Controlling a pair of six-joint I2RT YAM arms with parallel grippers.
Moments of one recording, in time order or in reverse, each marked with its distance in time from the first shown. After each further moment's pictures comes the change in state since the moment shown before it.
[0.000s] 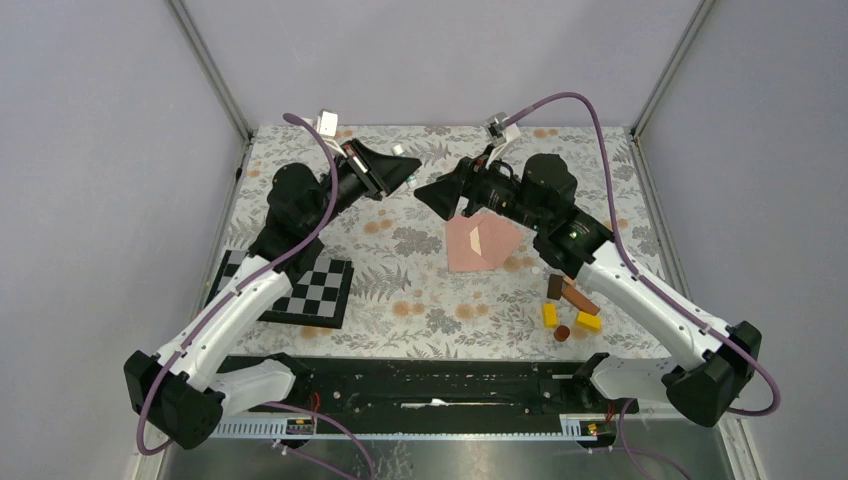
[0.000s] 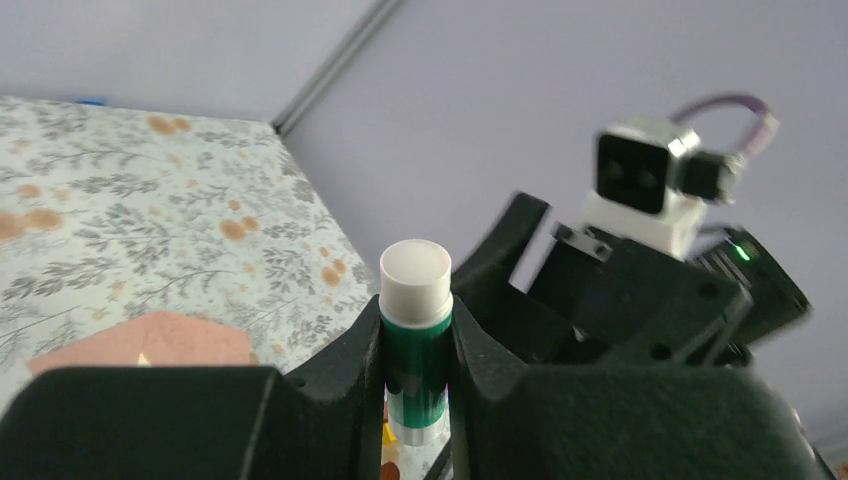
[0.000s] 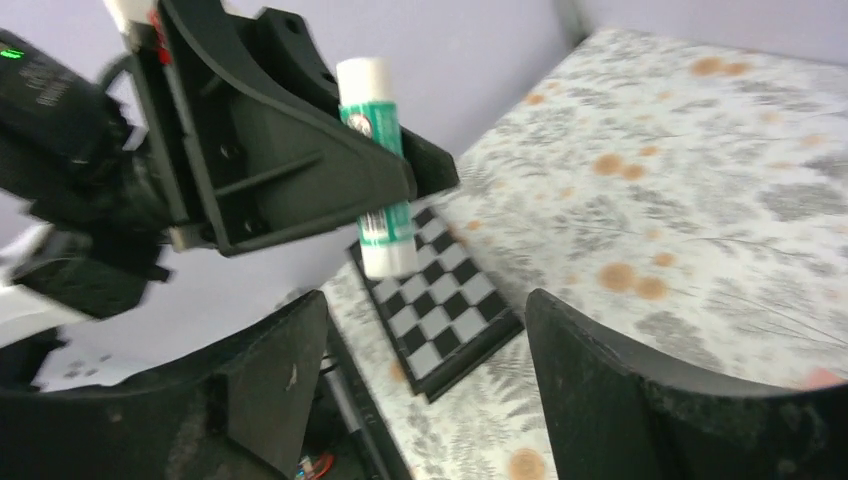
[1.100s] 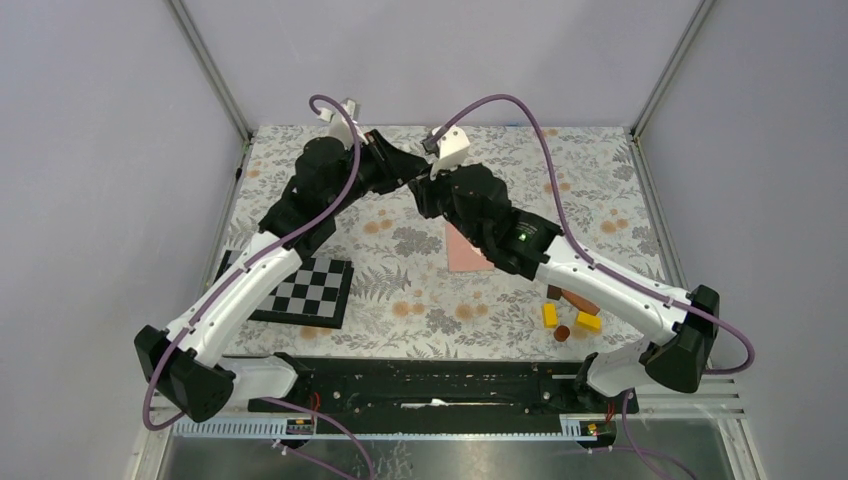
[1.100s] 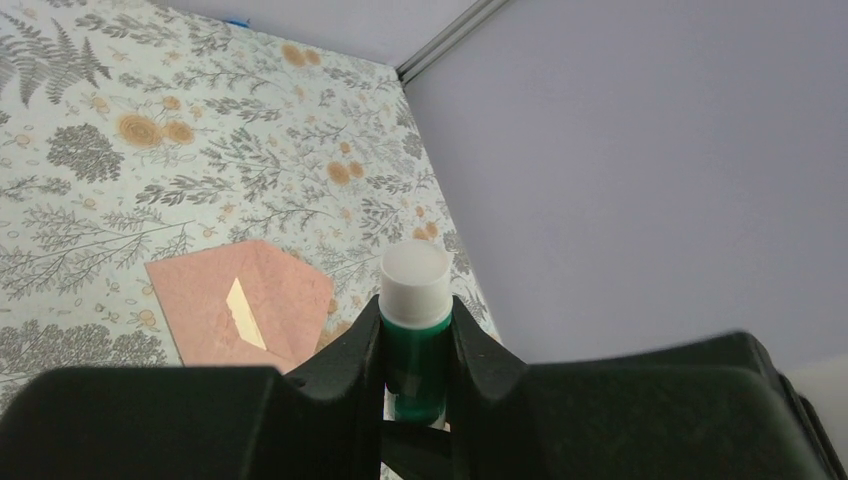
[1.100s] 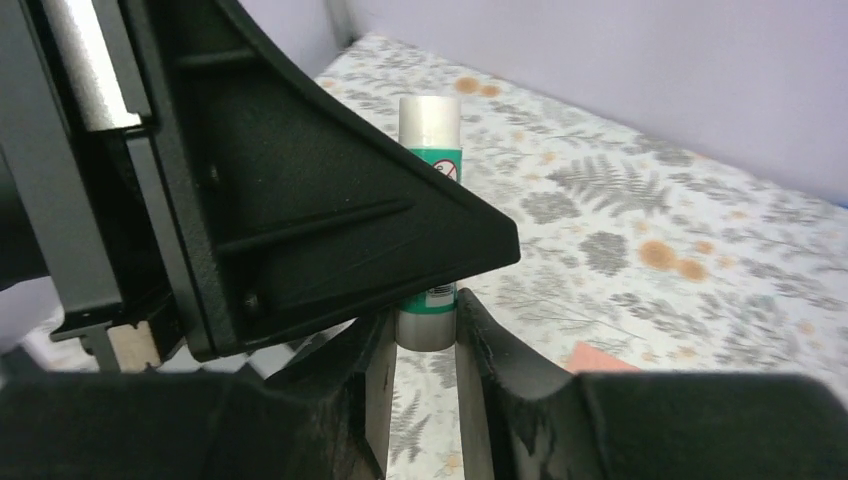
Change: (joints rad) left arm -0.056 0.164 0.286 -0.473 -0.227 0.061; right arm 0.287 0.182 0.200 -0.185 0.787 -0.416
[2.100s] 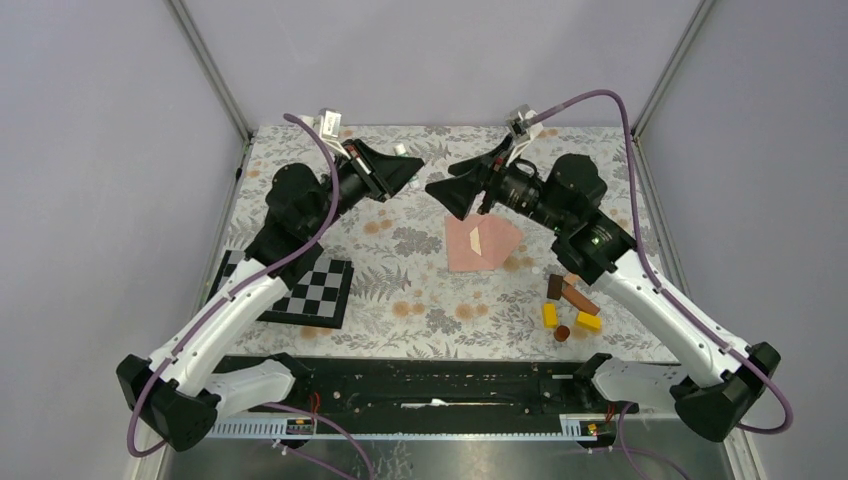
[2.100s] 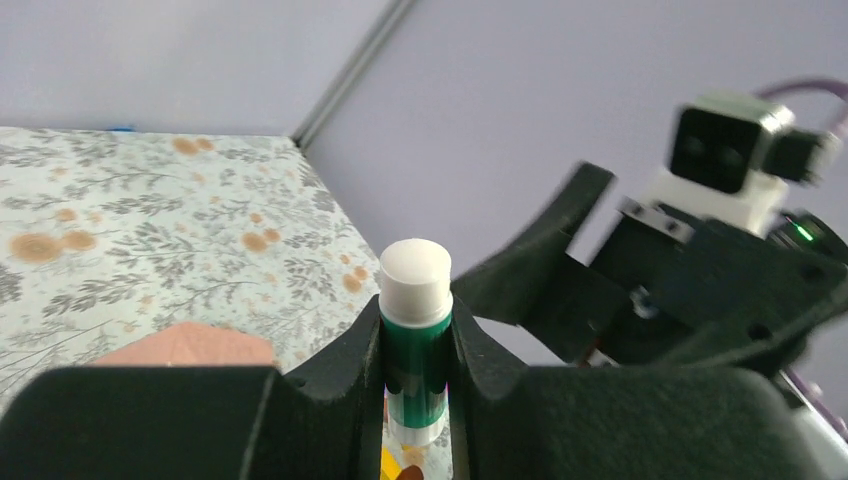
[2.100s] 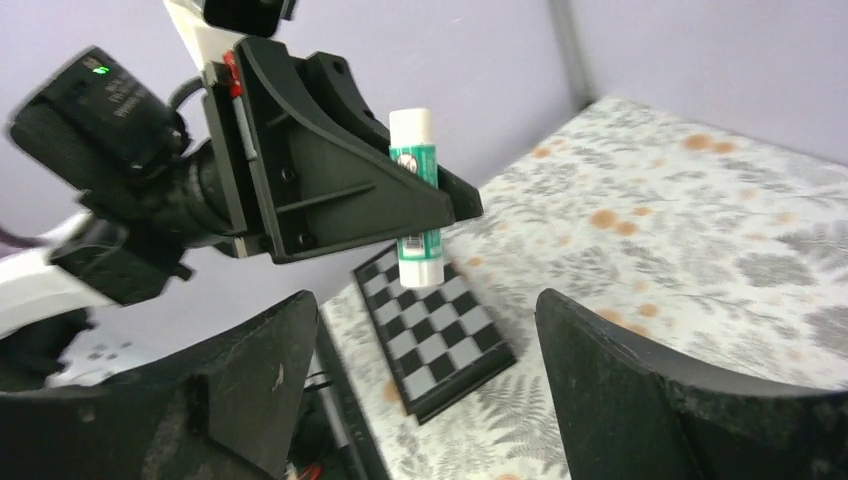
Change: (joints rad) left arm -0.005 -0.187 -0.219 0.362 0.142 0.046; right arm -0.331 -0.264 -0.185 0.192 -0.838 0.364
